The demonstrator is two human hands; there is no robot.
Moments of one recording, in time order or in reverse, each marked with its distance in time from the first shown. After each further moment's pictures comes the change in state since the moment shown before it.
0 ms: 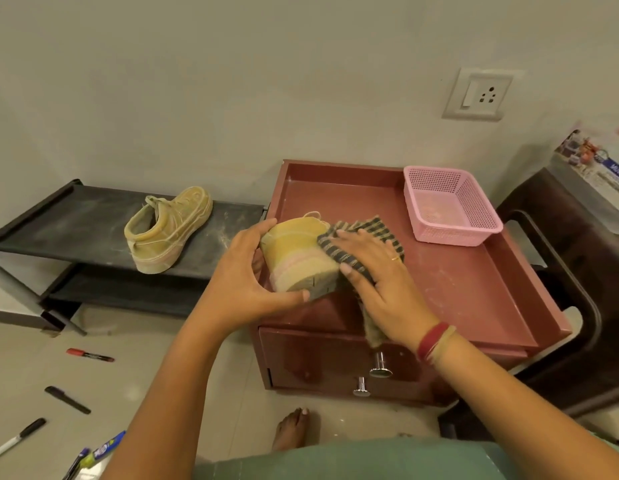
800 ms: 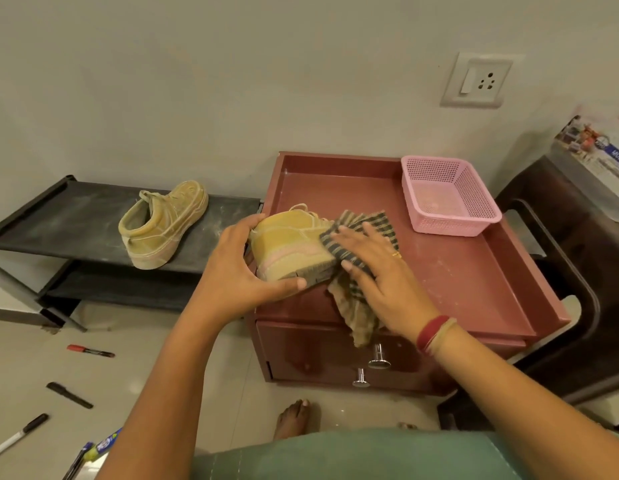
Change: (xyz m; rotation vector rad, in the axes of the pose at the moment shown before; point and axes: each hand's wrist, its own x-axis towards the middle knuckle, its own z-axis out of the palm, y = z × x) left_hand 0.005 -0.007 -0.001 0.075 0.043 -0.066; right_hand -0.004 0.025 0.005 -0.073 -0.061 -0.019
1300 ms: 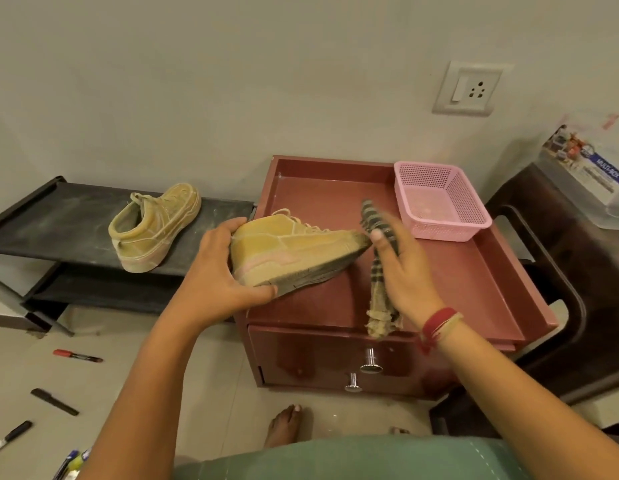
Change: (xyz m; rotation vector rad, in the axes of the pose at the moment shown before) left_hand 0.000 -0.010 -0.009 0.065 -0.026 -0.050; right_hand 0.012 0.009 -0.014 0.368 0.333 0.209
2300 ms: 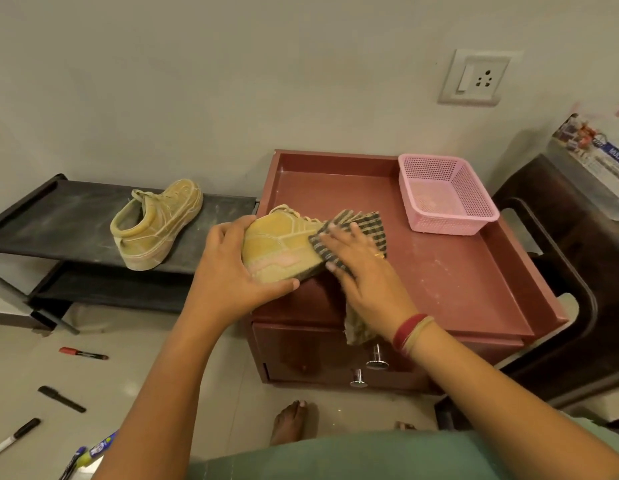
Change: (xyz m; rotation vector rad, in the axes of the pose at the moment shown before) left_hand 0.003 0.006 0.013 0.218 0.137 0.032; right_hand -0.013 0.008 0.028 -0.454 -0.356 -0.226
